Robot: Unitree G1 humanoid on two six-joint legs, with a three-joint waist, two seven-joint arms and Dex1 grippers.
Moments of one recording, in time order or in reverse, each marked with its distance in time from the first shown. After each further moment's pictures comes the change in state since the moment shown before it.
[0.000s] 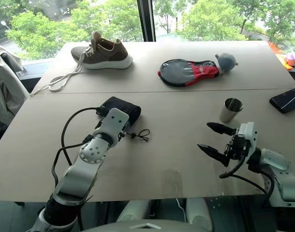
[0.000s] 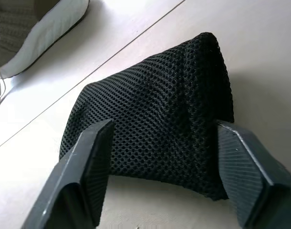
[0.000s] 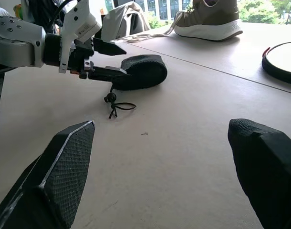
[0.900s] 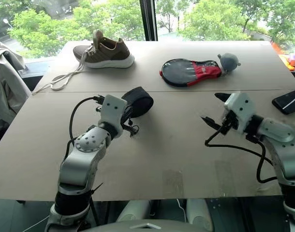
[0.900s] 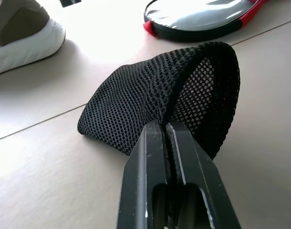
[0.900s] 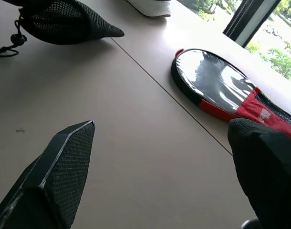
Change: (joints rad) left arm -0.128 -0.180 0.182 -0.007 -0.257 -0.054 -0.204; right arm -0.276 -0.256 0.000 -0.175 -0.283 0.331 -0.343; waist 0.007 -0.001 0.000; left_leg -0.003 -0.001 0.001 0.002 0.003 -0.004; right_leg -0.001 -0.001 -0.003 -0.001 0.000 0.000
